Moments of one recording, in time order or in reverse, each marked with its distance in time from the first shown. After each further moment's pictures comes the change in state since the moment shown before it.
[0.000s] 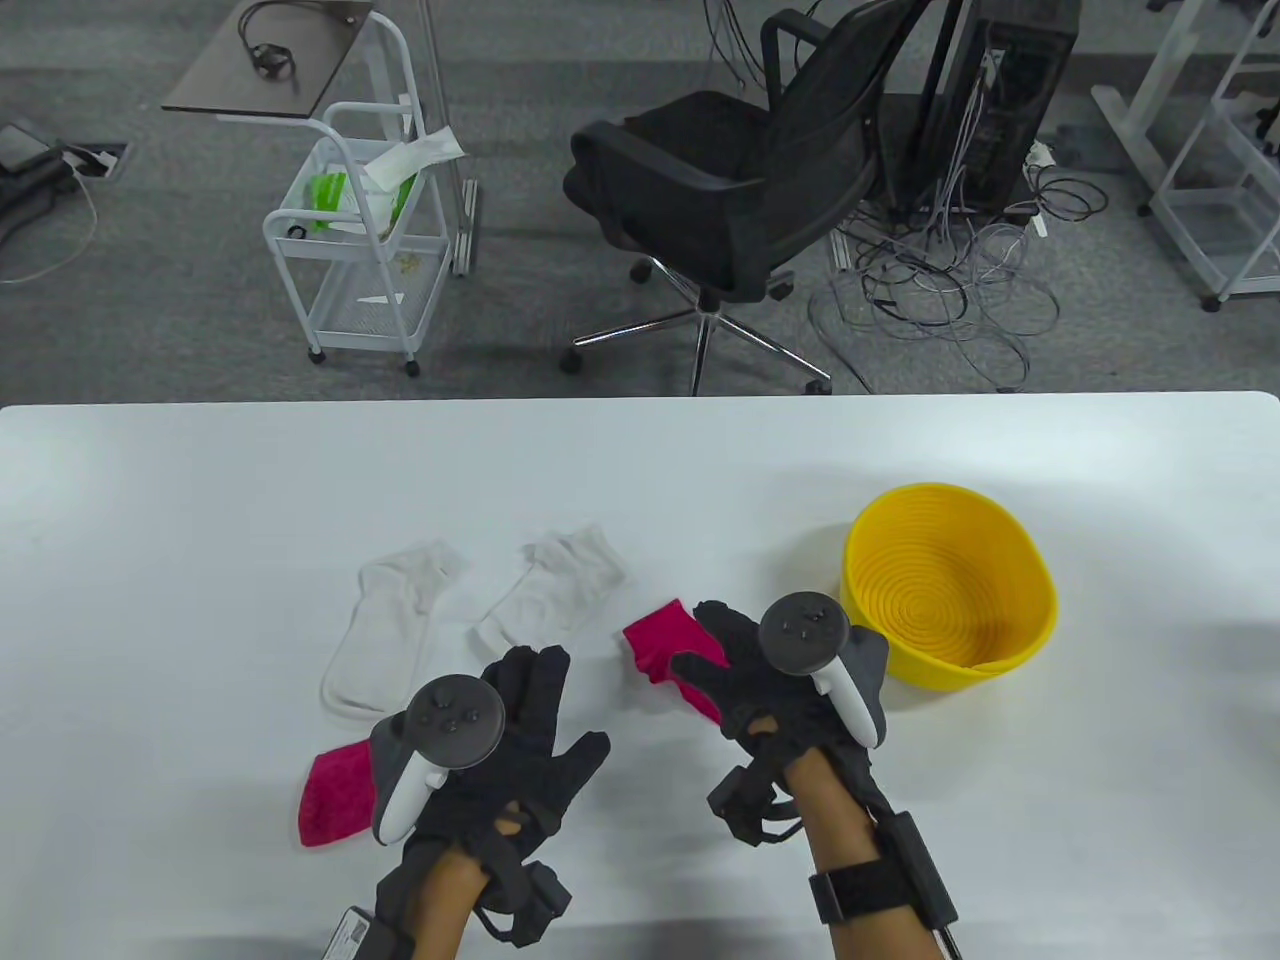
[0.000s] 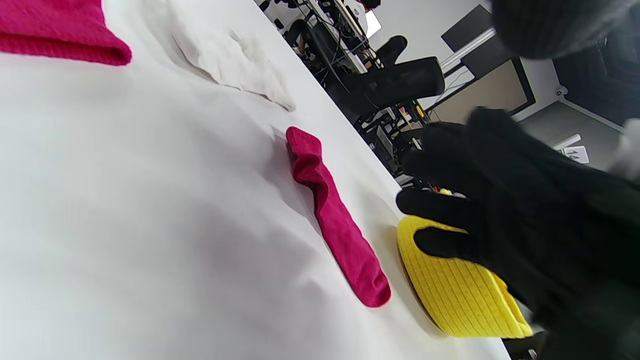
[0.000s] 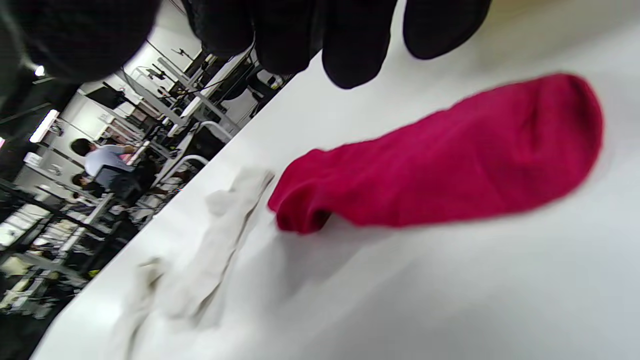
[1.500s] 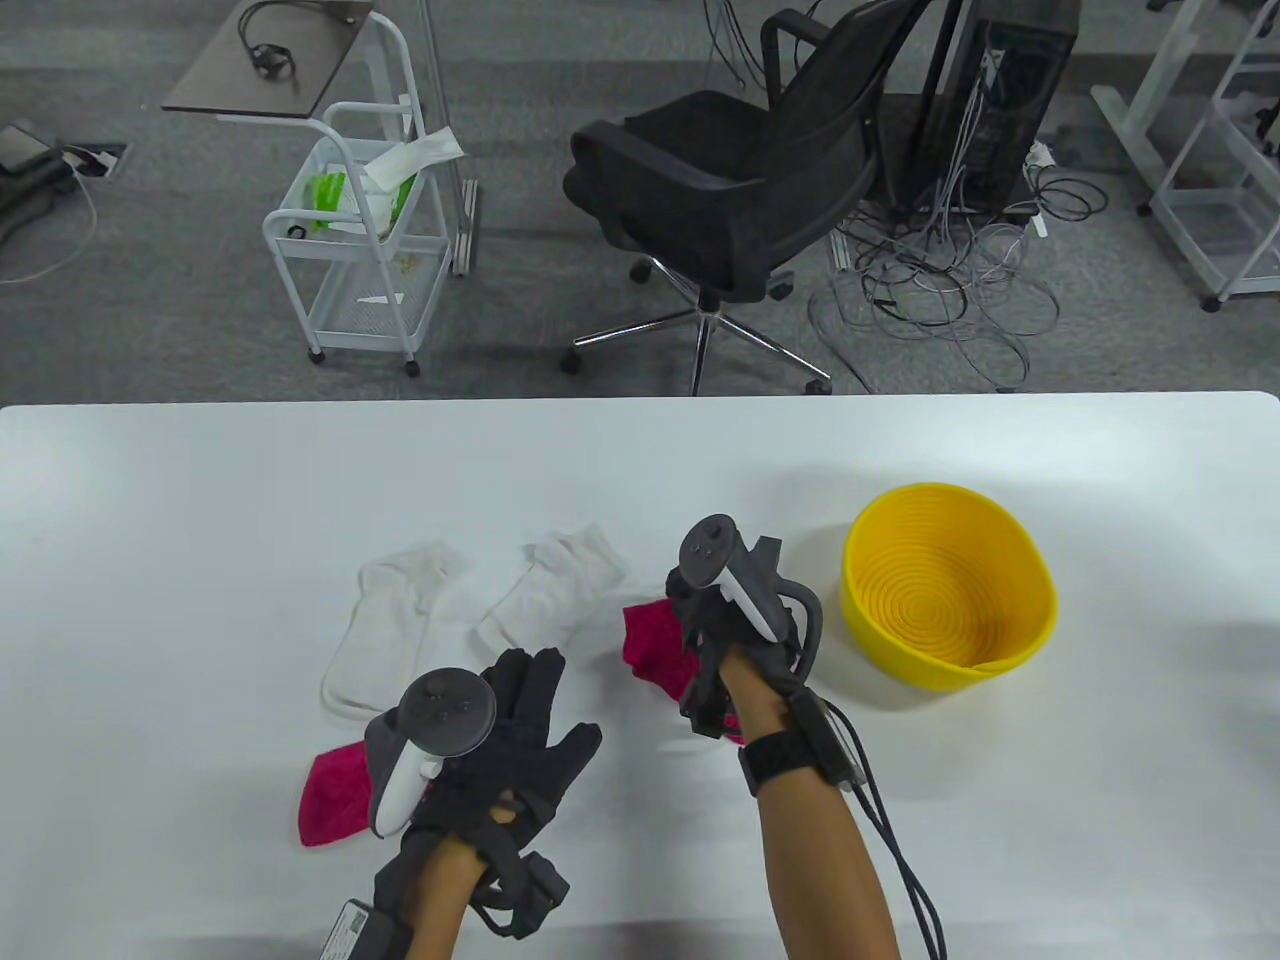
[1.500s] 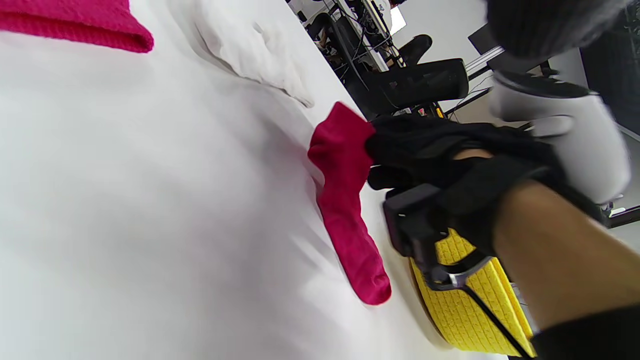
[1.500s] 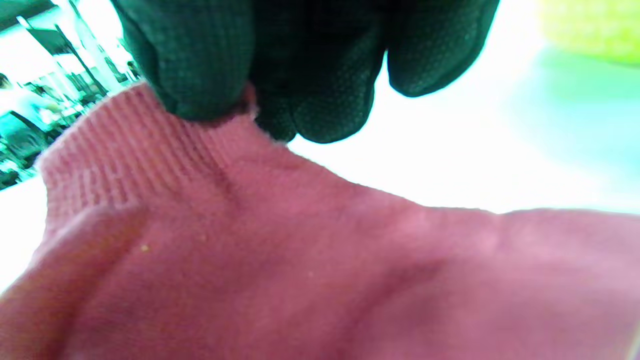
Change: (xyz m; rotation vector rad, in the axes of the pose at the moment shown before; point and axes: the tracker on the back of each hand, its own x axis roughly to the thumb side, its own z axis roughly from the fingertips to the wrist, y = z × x) left_hand -0.008 0.003 -0.005 -0.011 0.060 0.059; right_hand 0.030 0.014 -0.080 -0.136 0.071 0.320
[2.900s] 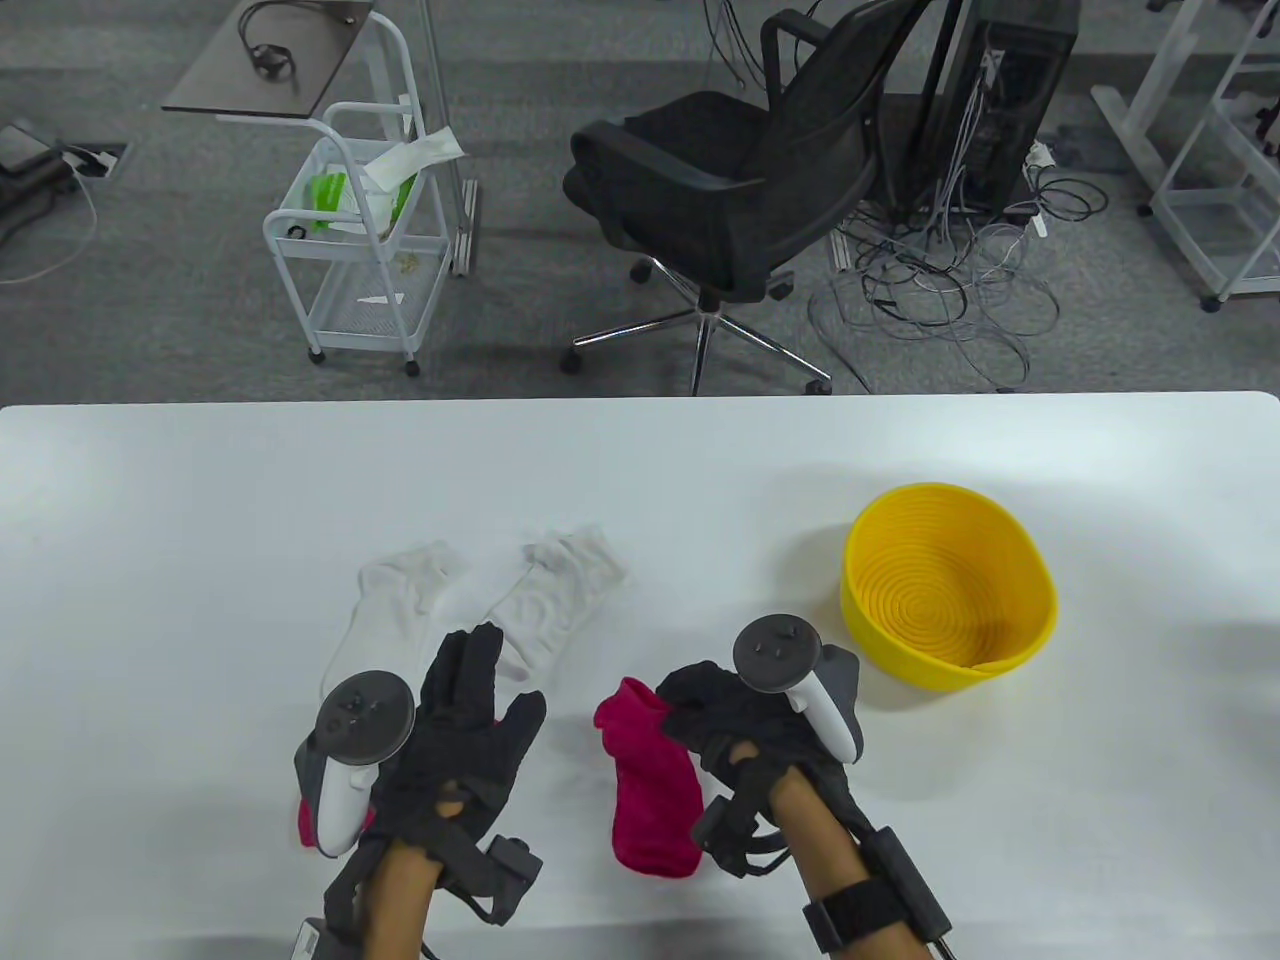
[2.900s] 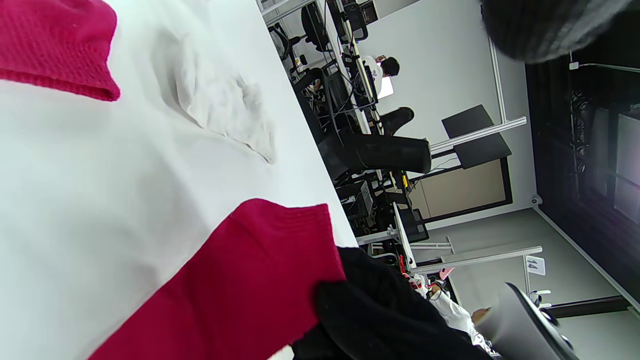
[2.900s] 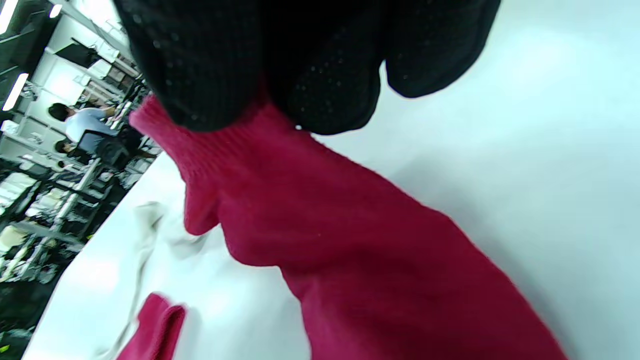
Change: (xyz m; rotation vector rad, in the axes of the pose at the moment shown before) left_hand -0.005 0.034 0.022 0.126 -0.046 0.252; right_hand -0.037 0.019 0.087 0.302 -0.047 -0.365
